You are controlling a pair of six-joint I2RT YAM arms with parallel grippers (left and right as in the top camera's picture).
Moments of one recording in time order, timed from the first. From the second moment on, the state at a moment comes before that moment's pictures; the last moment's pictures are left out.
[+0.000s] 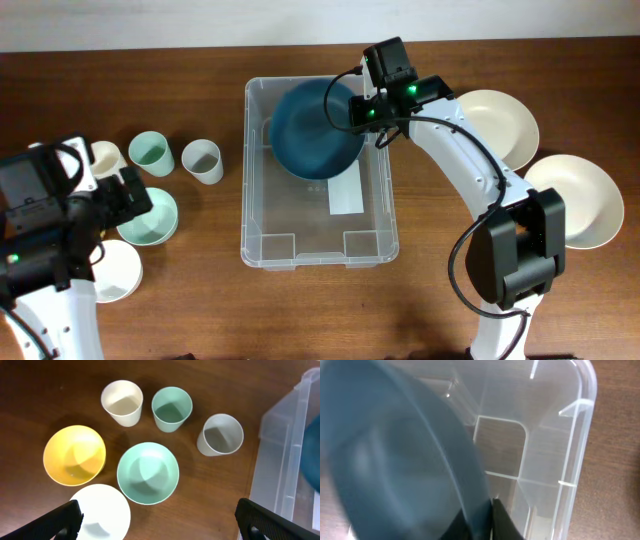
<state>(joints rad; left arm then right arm) 0.34 1.14 1.28 -1.03 0.04 -0.03 0.34 2.04 1.77 -0.78 -0.08 0.21</state>
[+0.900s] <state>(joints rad) 0.28 1.14 1.28 -1.00 0.12 -0.01 0.22 1.88 1.99 -1.12 0.13 0.35</state>
